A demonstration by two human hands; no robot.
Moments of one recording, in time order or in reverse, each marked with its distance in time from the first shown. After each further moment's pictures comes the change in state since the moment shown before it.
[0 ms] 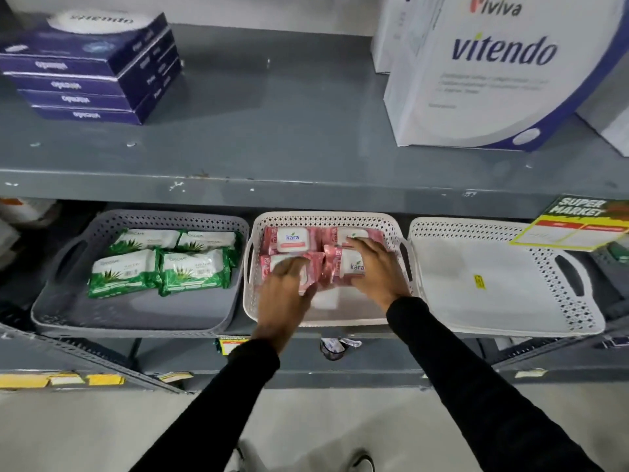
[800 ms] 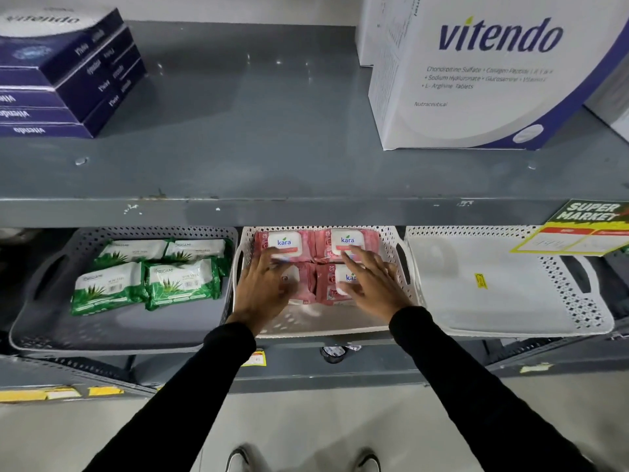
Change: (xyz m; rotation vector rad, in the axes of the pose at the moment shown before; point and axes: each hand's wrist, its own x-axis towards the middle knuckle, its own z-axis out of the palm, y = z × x) left_hand 0.038 -0.047 0.008 0.226 -0.268 0.020; right_hand -0.006 0.027 0.017 -0.142 -0.168 -0.068
